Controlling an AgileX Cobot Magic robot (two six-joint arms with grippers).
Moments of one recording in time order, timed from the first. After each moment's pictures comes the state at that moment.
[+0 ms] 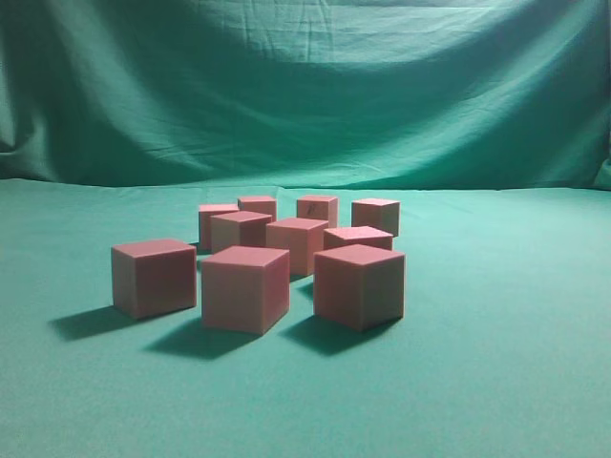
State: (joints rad) left arm 0.07 -0.02 0.02 0.41 0.37 -0.08; right arm 1.04 0.33 -0.89 0.19 0.97 -0.15
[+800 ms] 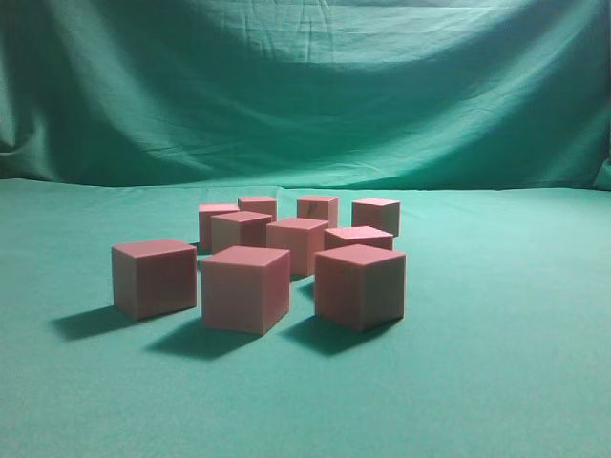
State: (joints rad) left arm 0.07 -0.02 0.02 0.41 0.37 -0.08; right arm 0.88 0.23 -0.36 0.15 0.53 -0.17
